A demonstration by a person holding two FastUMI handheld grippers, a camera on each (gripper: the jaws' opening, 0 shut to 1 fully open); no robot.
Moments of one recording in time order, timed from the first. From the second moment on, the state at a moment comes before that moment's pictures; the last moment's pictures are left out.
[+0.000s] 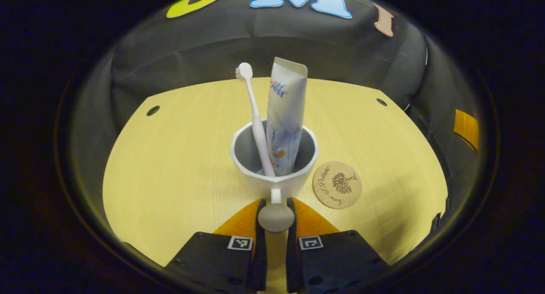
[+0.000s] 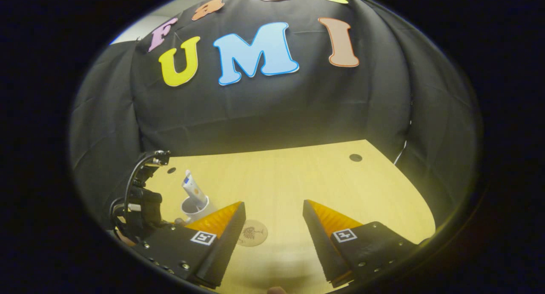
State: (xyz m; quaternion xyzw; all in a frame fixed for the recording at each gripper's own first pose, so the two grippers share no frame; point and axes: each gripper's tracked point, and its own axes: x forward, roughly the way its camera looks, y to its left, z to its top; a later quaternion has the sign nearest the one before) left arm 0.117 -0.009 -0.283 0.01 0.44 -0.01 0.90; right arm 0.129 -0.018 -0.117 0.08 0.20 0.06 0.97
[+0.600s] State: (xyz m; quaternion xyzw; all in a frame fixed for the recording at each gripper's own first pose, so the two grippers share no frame) left arm 0.131 -0.074 -0.275 0.00 0.39 -0.05 0.92; right arm 0.118 -0.037 -0.121 0.09 0.20 0.05 0.97
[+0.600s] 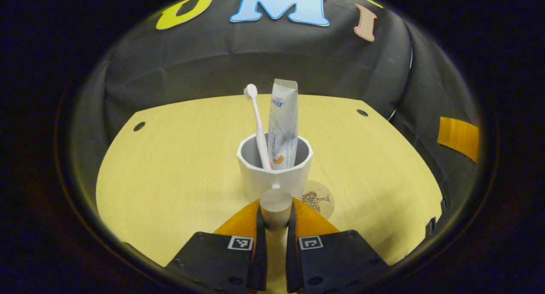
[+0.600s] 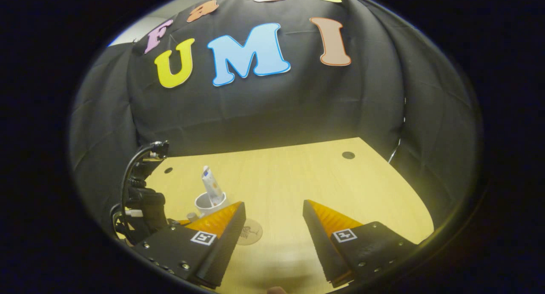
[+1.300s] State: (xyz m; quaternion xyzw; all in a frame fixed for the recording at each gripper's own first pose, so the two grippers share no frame) left arm 0.110 -0.116 -0.297 0.00 0.39 -0.06 0.92; right arm 0.109 -0.056 -0.126 0.09 0.21 0.06 0.97
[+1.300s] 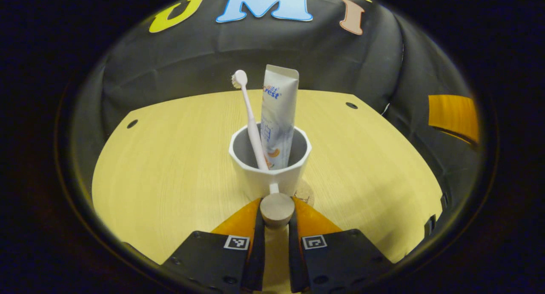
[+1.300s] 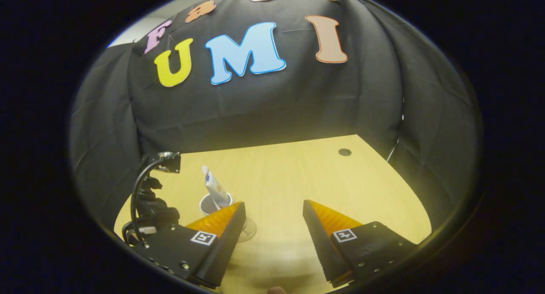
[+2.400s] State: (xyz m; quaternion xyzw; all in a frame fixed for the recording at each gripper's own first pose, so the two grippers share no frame) left arm 0.082 -0.071 -0.155 -0.03 0.25 -0.07 0.96; right arm 0.091 -0.012 -0.067 0.07 0.15 0.08 0.98
